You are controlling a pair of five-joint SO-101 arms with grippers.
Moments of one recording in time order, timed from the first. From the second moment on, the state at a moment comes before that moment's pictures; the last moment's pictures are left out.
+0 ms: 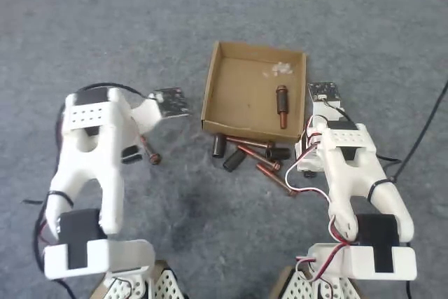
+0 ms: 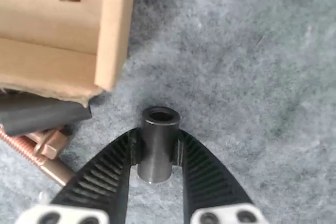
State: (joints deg) left arm -14.2 -3.3 27.6 79.2 -71.8; right arm -2.6 -4.6 43.7 52.0 3.3
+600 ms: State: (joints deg) left arm -10.5 9.3 26.8 67.1 -72.8; right arm -2.6 -4.6 43.7 52.0 4.6
